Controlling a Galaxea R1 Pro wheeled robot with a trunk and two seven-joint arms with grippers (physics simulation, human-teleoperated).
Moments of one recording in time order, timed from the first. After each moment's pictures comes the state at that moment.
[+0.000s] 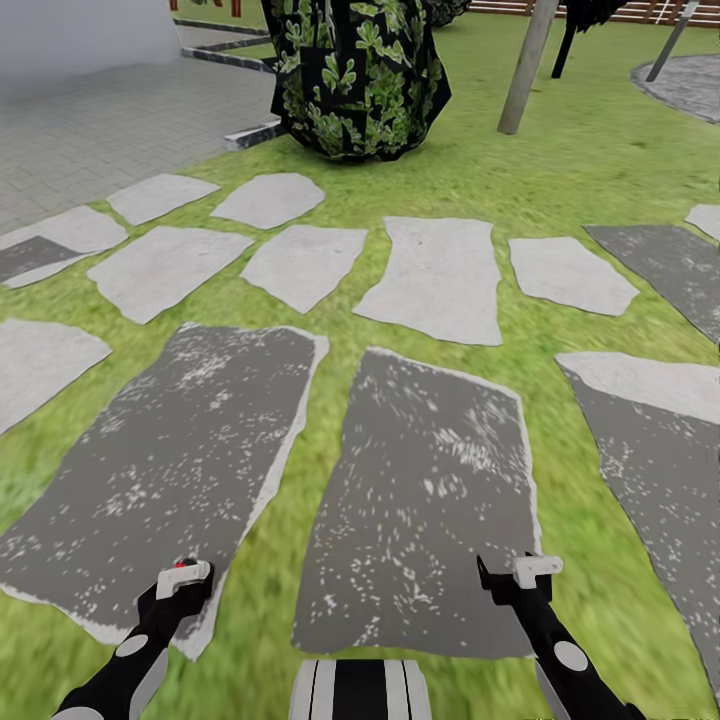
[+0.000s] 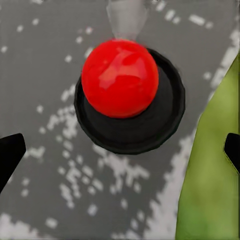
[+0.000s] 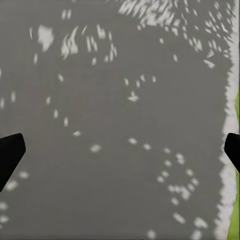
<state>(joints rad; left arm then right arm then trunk) -0.51 0.13 0.17 -0.37 0.01 -0.24 0.00 -0.34 -0.10 0.00 -0.75 0.03 -0.25 0.00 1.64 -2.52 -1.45</state>
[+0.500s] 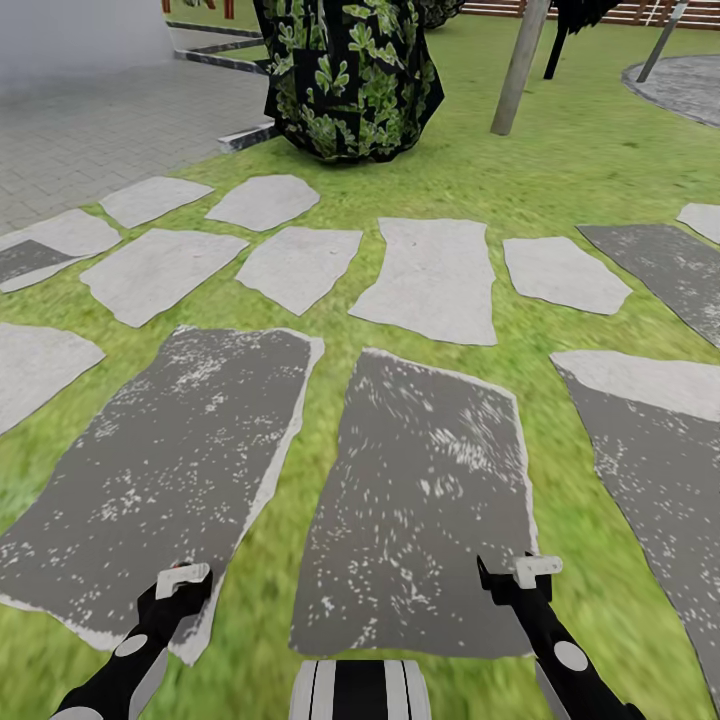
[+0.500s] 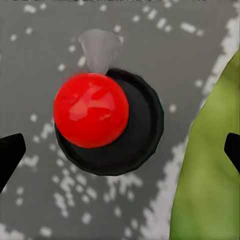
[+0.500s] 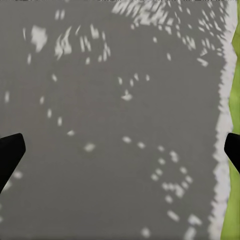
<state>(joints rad) -0.51 0.14 0.17 -0.37 0.01 -0.24 0.00 -0.34 -0.10 0.00 -0.75 0.03 -0.25 0.00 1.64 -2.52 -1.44</state>
